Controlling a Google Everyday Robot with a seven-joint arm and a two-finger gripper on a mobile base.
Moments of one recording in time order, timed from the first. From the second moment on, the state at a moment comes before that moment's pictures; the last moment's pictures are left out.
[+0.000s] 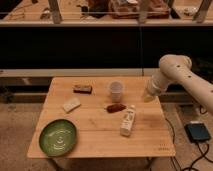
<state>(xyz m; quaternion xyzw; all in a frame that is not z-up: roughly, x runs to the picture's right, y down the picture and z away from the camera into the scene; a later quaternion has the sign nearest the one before) 0.221 0.050 0.765 -0.31 -0.11 0.11 0.94</state>
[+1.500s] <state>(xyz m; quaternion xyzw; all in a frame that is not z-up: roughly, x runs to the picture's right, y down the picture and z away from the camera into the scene) 0.096 0.051 0.833 -0.28 -0.10 0.10 0.95</state>
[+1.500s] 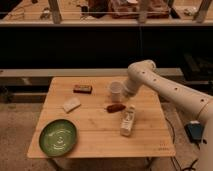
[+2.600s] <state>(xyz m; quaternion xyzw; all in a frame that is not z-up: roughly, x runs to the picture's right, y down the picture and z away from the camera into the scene) 0.011 0.061 0.879 -0.26 -0.12 0.07 0.96</state>
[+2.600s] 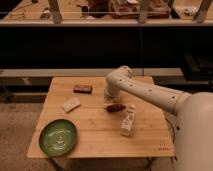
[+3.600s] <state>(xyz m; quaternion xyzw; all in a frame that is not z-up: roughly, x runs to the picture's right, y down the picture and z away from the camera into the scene) 0.052 0.099 0.886 -0.31 -0.04 -0.02 0.95</state>
